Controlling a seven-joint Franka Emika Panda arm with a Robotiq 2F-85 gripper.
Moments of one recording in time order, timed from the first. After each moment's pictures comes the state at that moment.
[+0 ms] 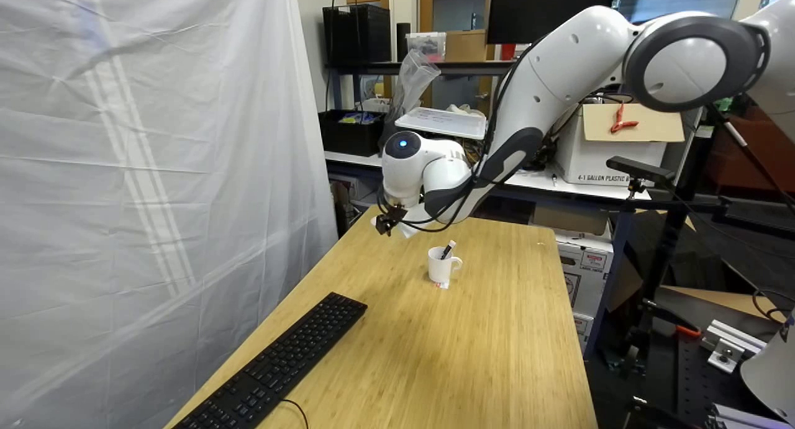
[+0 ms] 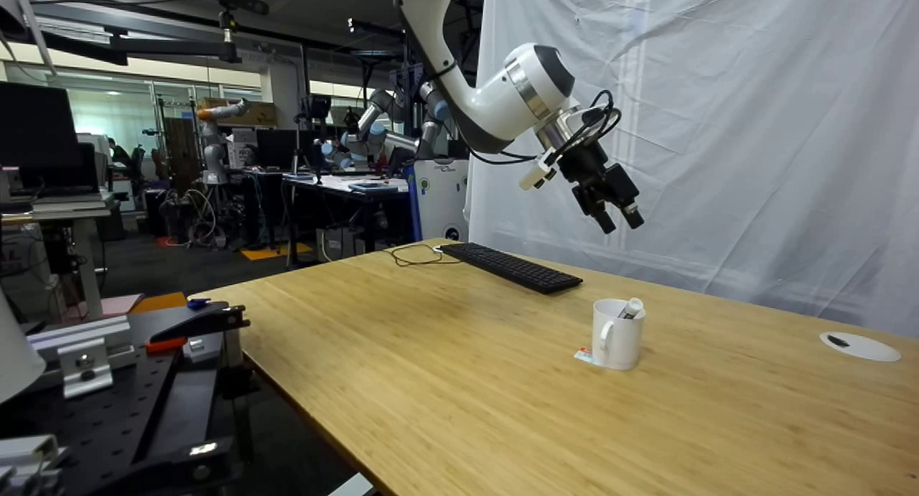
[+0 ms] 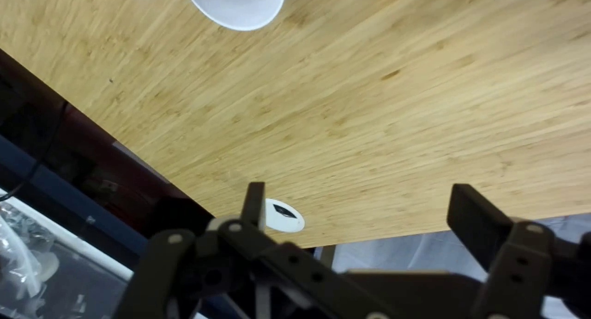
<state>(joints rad) 0.22 0.82 -0.15 -1.52 -0.76 2.57 1.01</state>
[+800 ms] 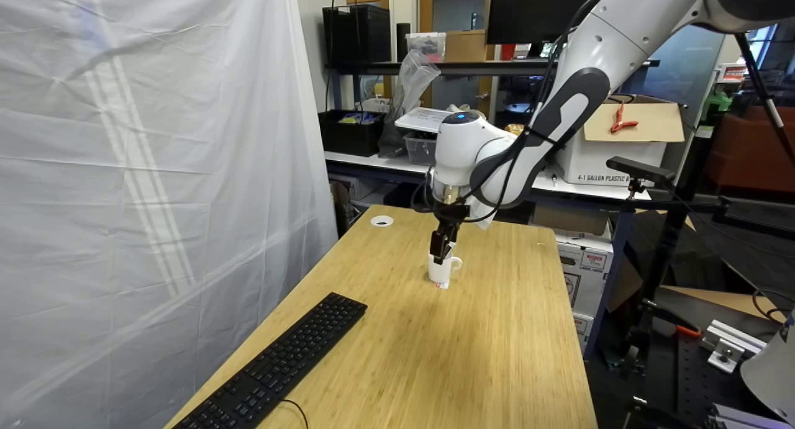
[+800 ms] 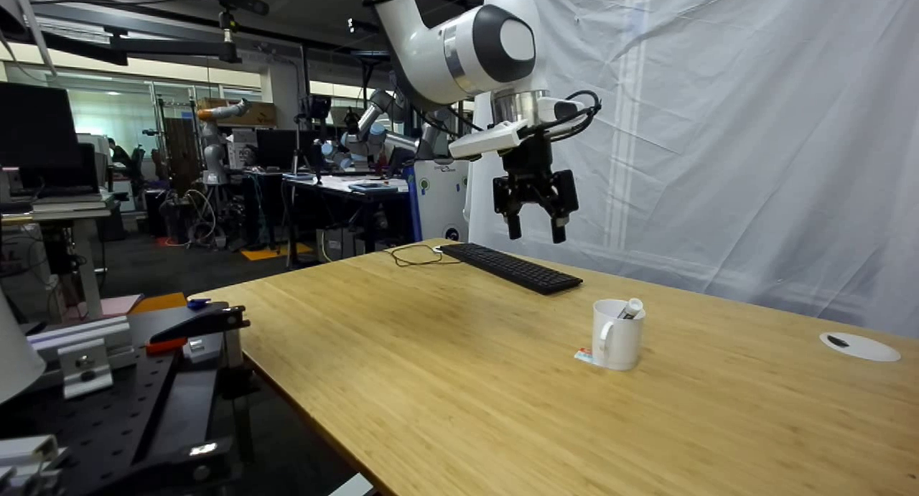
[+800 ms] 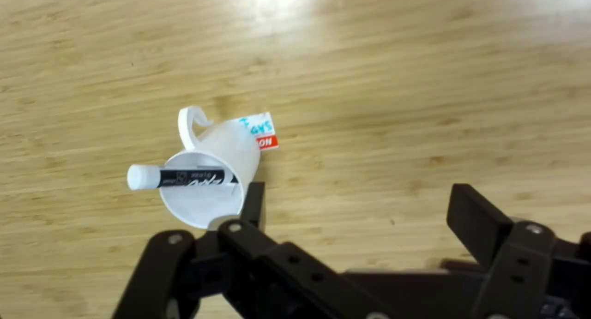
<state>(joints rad) -0.10 0.48 0.18 -2.05 -0.39 2.62 0.18</state>
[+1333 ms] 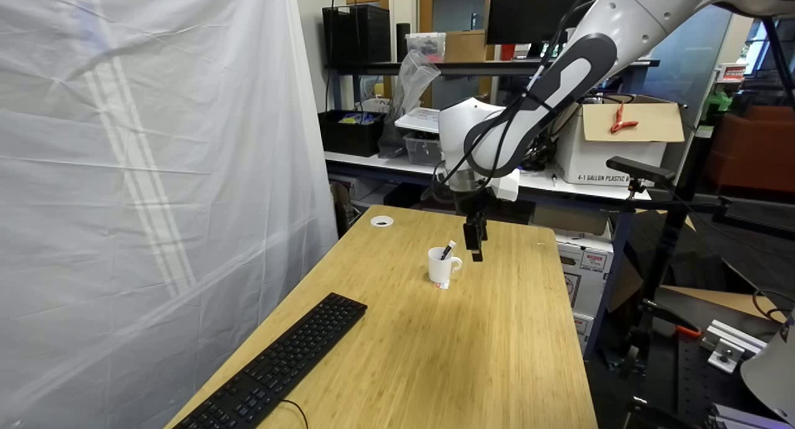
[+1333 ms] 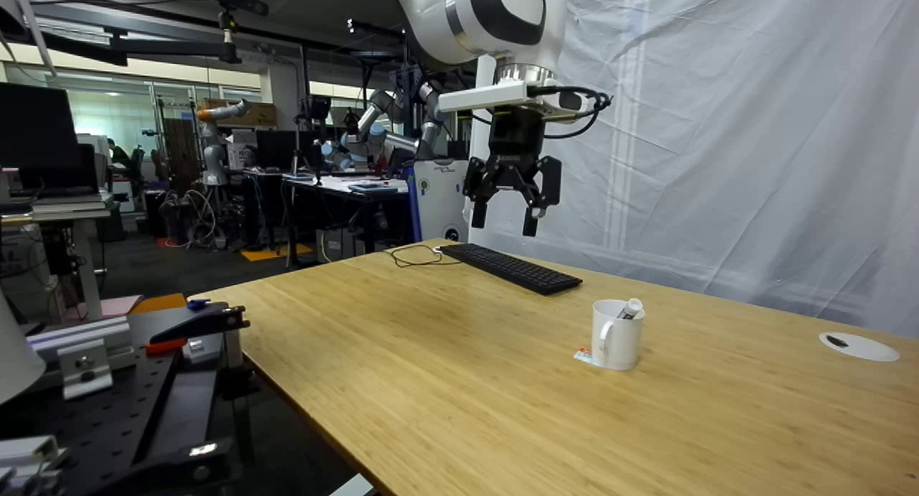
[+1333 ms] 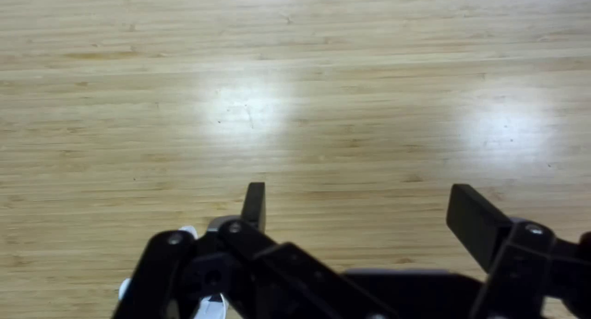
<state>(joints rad) -0.11 0.39 0.17 -2.04 -0.18 2.22 -0.15</state>
